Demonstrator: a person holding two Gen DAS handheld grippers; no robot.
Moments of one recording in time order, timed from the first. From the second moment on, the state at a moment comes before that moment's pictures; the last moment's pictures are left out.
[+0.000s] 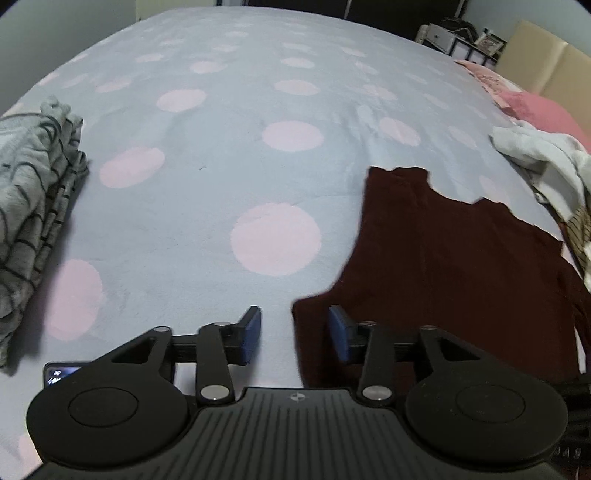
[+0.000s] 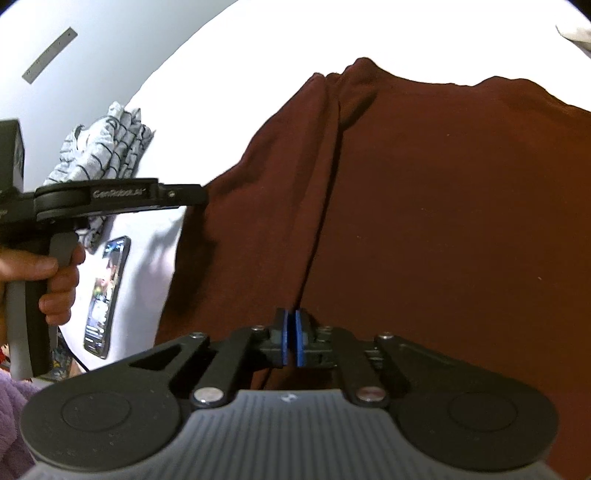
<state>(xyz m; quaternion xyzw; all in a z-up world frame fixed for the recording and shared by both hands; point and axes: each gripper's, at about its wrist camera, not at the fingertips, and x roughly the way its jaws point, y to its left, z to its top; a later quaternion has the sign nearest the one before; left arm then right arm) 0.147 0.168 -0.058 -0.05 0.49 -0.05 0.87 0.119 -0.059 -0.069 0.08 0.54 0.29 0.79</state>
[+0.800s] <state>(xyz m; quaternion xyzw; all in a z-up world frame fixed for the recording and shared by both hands) 0.041 0.058 -0.030 0.06 0.48 -0.20 0.85 0.039 -0.214 -0.033 0.00 0.47 0.14 0.87</state>
